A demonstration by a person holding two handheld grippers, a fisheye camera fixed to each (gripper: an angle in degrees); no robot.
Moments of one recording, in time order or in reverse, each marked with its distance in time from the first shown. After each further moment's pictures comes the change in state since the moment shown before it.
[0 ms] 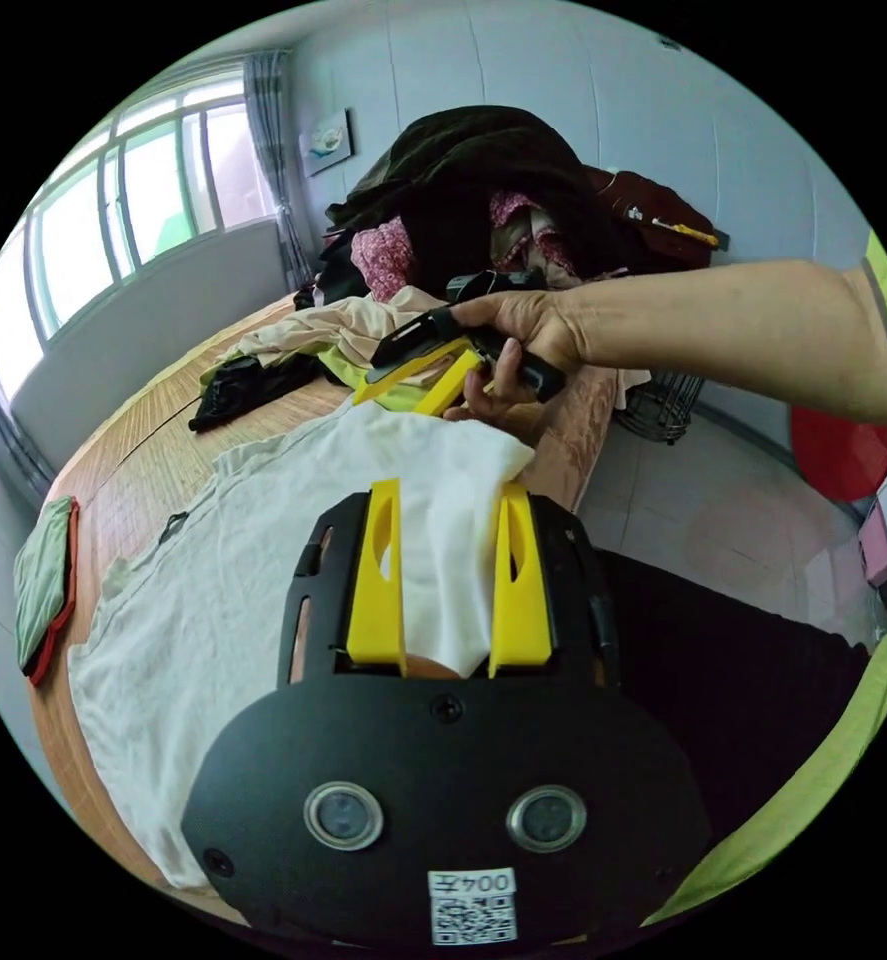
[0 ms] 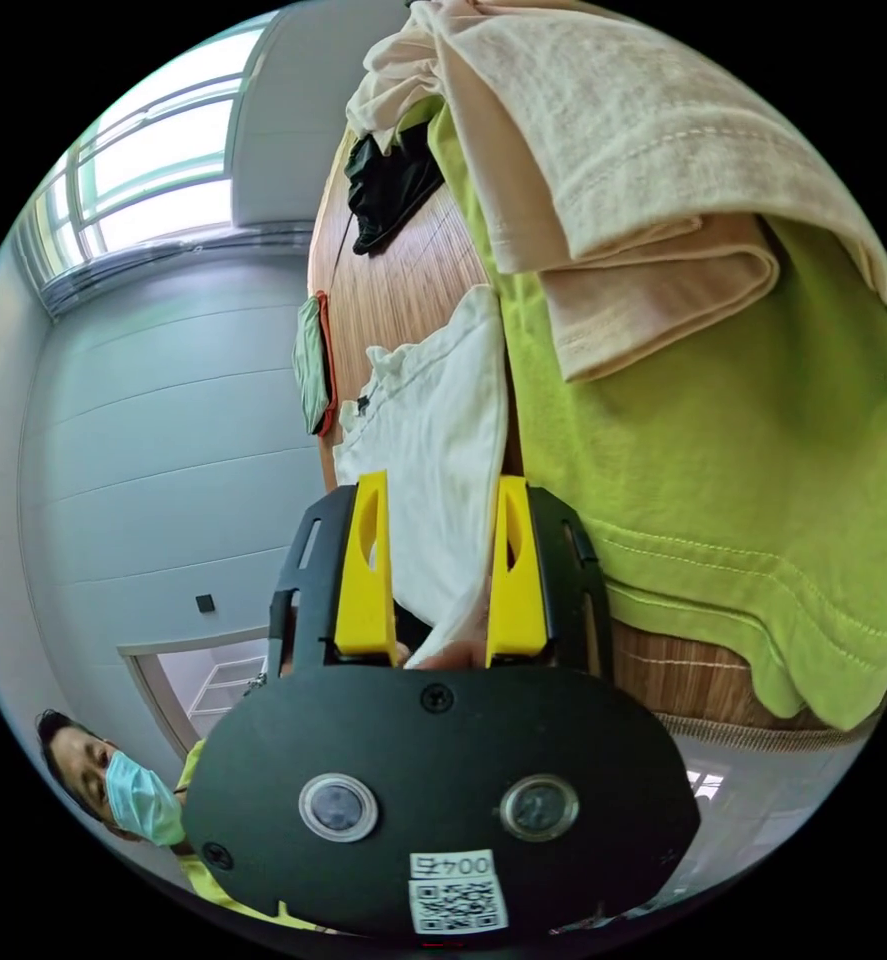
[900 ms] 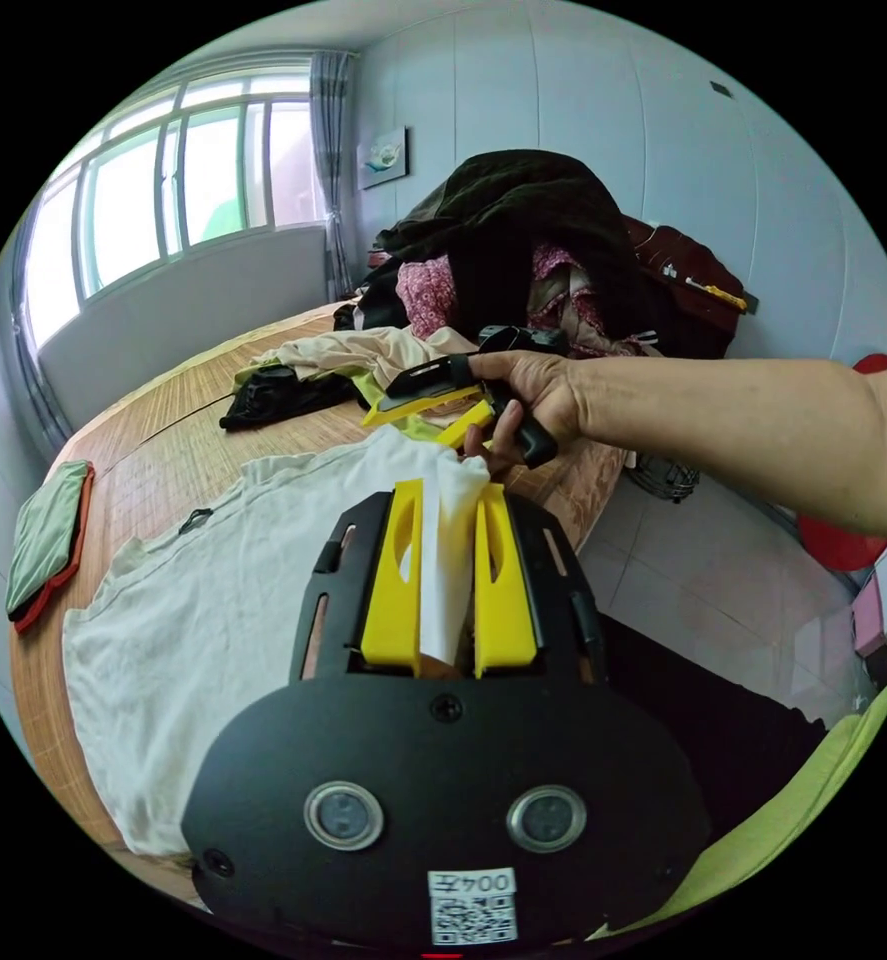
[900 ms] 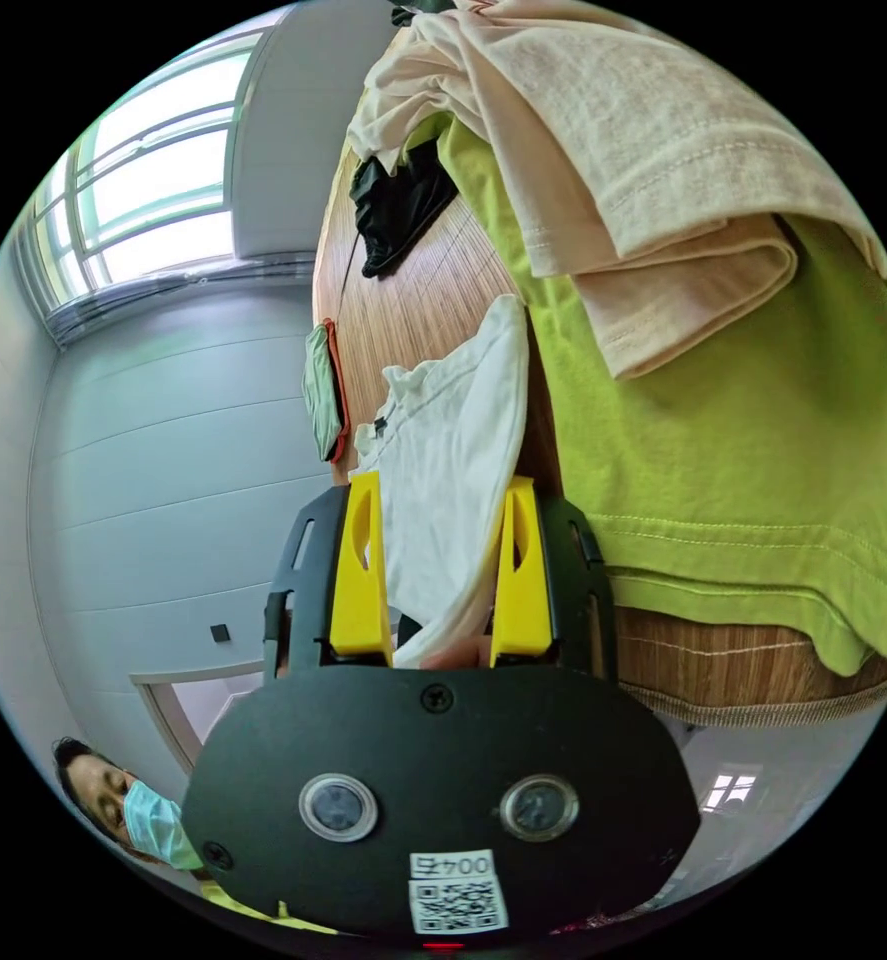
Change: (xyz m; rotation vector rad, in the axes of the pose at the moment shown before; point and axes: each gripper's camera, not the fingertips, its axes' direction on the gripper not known) left arm -0.022 -0.005 -0.036 0.080 0.001 -0.174; right arm -0.014 0.021 -0.006 0.075 -0.034 0.053
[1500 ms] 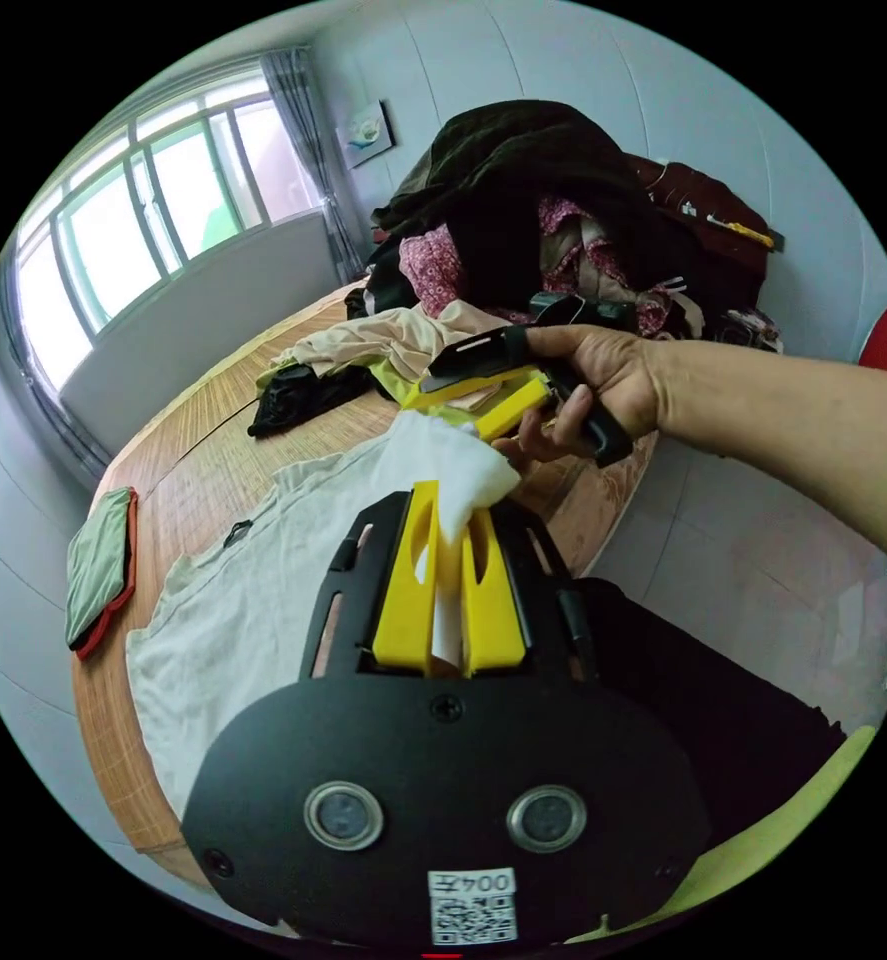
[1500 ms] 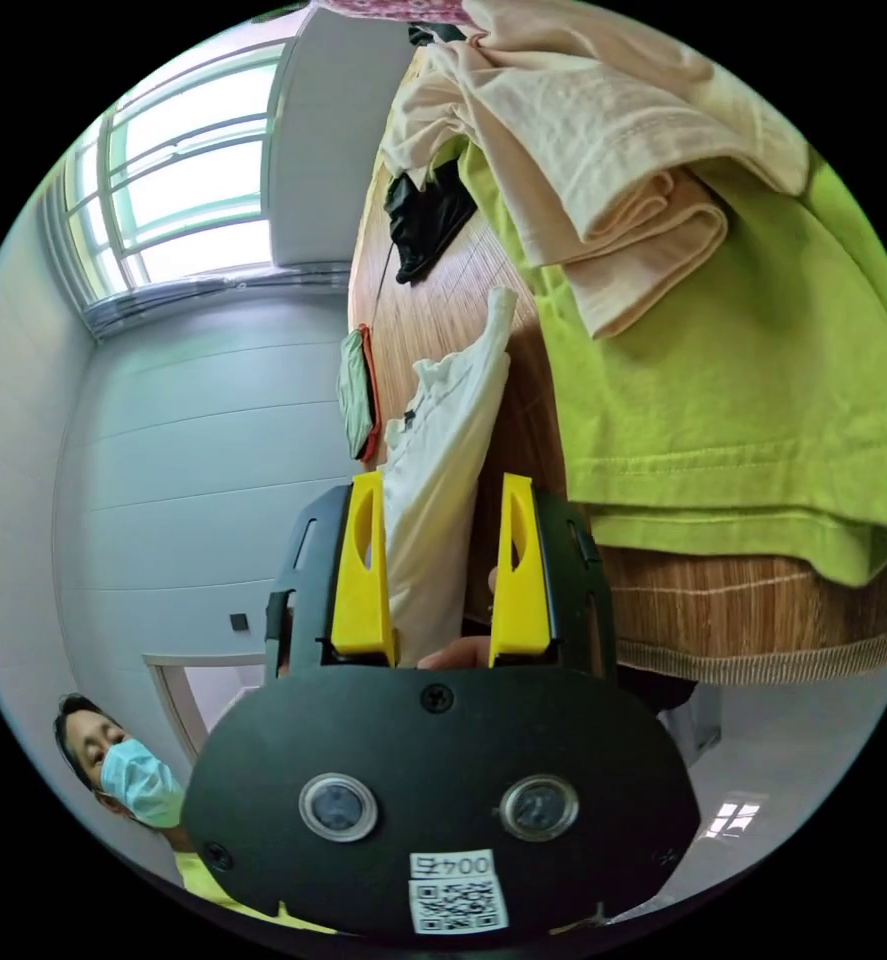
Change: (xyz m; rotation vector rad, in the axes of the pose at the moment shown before) left arm 0.035 -0.025 -0.013 -0.072 -0.132 0.081; right arm 0.022 0.045 -0.027 0.034 -0.087 -0.048
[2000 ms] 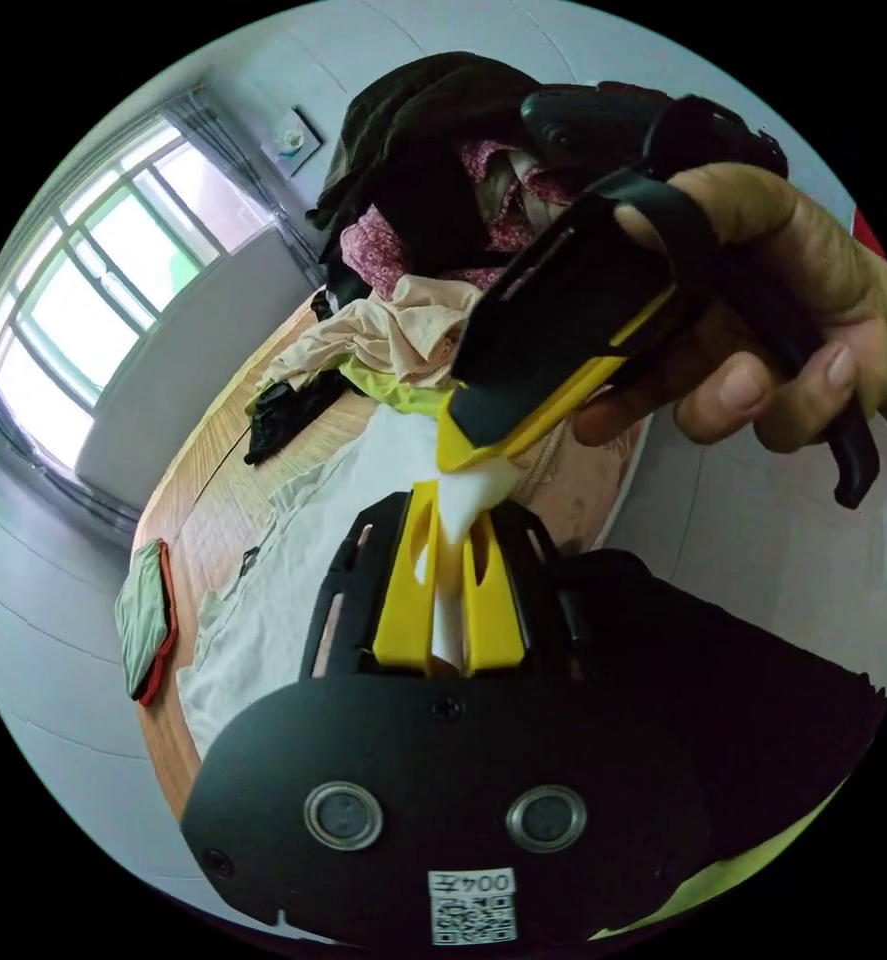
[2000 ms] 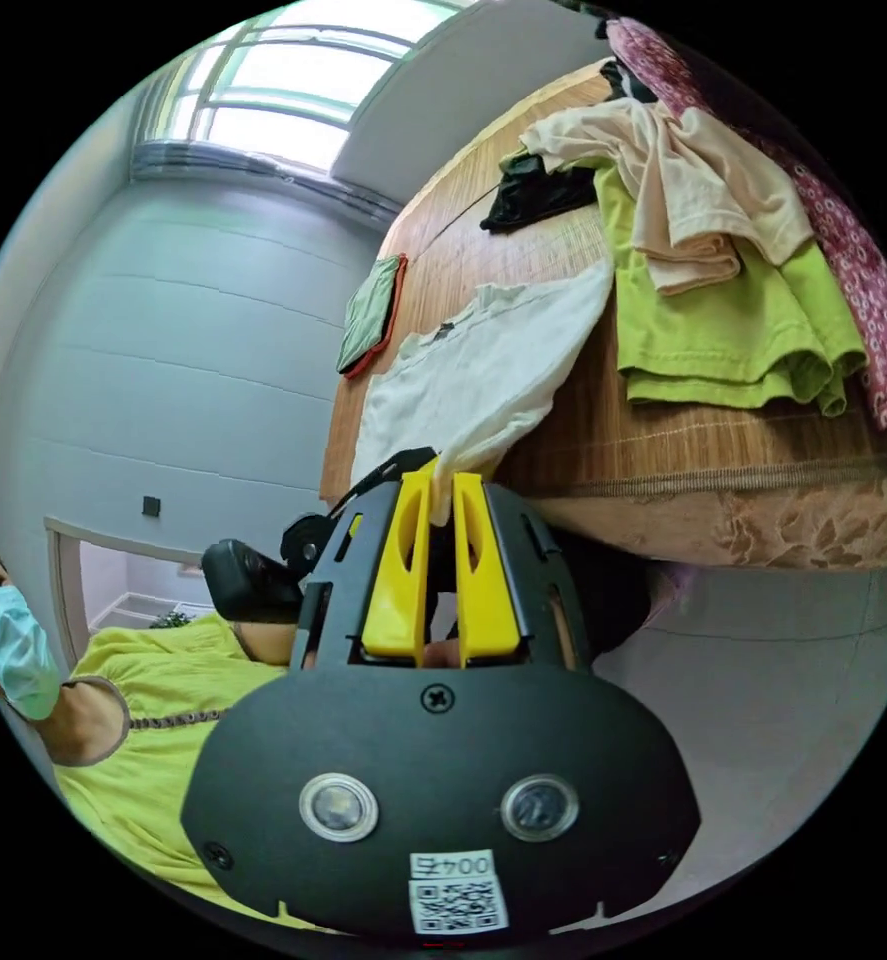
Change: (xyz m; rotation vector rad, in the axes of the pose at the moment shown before) left arm 0.059 -0.024 0.010 -0.119 -0.123 0.181; right arm -0.054 0.152 -0.020 -0.039 0.214 -0.346
